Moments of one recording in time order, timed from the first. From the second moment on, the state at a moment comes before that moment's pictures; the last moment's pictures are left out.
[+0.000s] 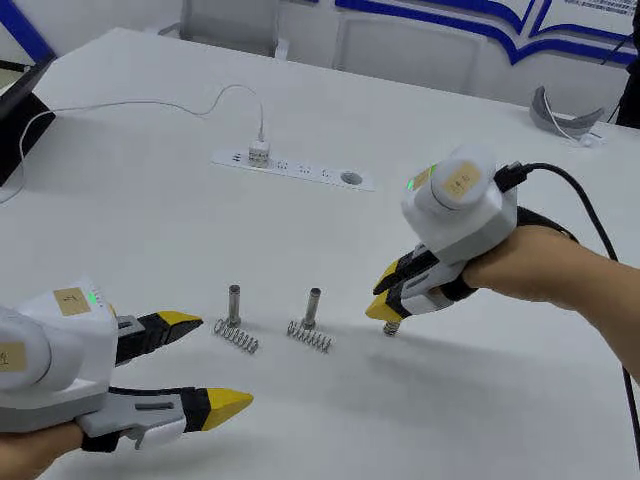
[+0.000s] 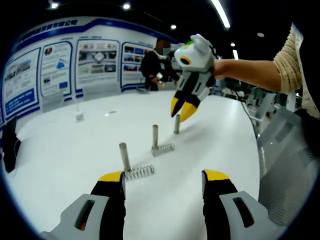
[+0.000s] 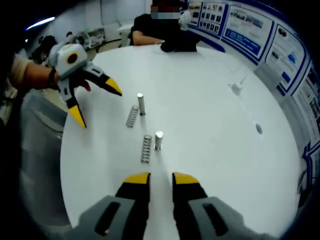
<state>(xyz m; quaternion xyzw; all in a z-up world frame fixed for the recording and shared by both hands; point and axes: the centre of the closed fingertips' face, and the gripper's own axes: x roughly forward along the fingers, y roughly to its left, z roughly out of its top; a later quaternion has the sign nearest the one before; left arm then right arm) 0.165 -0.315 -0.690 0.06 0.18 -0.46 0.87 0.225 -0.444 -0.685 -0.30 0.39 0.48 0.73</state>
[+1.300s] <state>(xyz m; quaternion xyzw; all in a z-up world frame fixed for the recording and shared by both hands) 0.163 -0.305 -0.686 0.06 0.18 -0.45 0.87 0.214 -0.404 -0.743 -0.28 0.43 0.48 0.72</state>
